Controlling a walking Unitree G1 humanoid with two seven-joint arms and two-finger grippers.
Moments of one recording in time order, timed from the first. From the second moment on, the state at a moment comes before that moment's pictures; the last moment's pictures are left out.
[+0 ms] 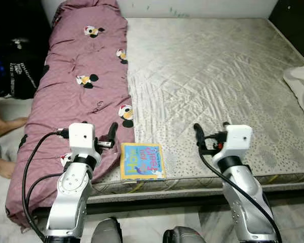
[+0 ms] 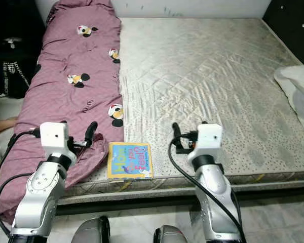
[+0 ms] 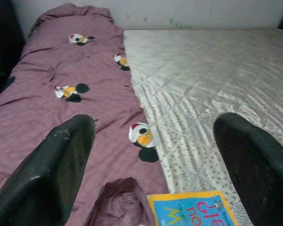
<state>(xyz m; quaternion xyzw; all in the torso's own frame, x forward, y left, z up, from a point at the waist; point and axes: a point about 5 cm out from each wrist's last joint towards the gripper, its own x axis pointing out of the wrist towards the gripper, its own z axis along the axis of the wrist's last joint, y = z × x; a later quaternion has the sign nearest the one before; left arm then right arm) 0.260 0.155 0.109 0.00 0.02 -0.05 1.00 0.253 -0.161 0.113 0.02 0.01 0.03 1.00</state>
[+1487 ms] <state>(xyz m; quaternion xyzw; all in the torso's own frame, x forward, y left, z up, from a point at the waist) 0.260 0.158 0.108 -0.01 0.02 -0.05 1.00 0.261 -0.154 0.121 0.02 0.00 0.06 1.00</state>
